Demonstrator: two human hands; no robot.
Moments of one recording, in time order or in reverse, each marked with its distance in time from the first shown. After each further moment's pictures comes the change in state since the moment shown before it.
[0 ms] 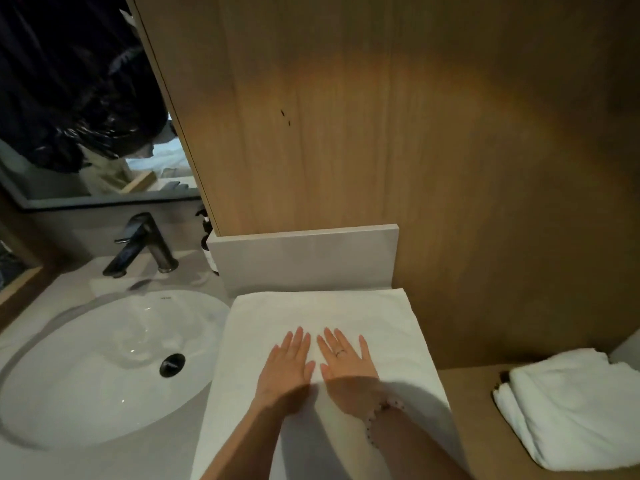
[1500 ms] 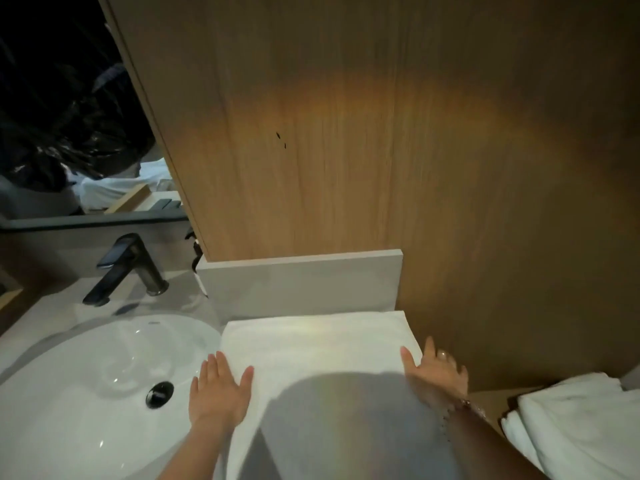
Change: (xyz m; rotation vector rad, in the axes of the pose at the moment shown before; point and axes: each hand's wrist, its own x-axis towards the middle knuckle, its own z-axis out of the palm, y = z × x) left_hand 0.028 -0.080 -0.016 -0.155 0.065 -0.488; right_hand 0.018 0.128 -0.033 0.228 -0.044 0.766
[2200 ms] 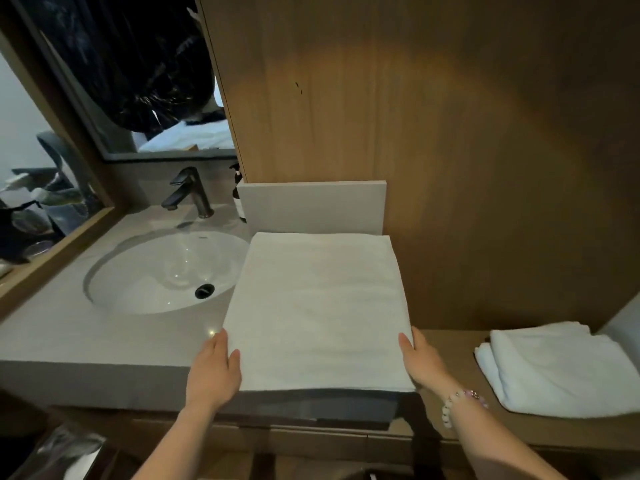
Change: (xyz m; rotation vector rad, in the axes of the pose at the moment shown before) left_hand -0.222 -0.077 0.037 -0.250 0.159 0.031; right_hand -0.170 0.115 0.014 0.570 -0.332 -0.181
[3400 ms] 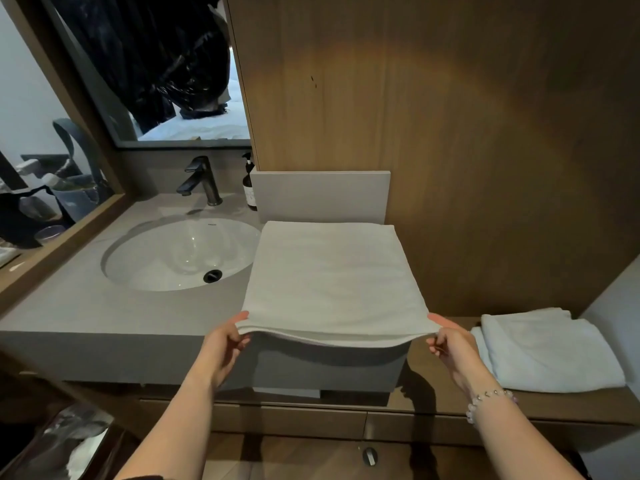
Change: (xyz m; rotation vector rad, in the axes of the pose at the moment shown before) left_hand -0.024 0.001 -0.036 -1.370 -0.229 -0.392; right_hand -0.052 0.014 -0.015 0.777 0.239 0.171
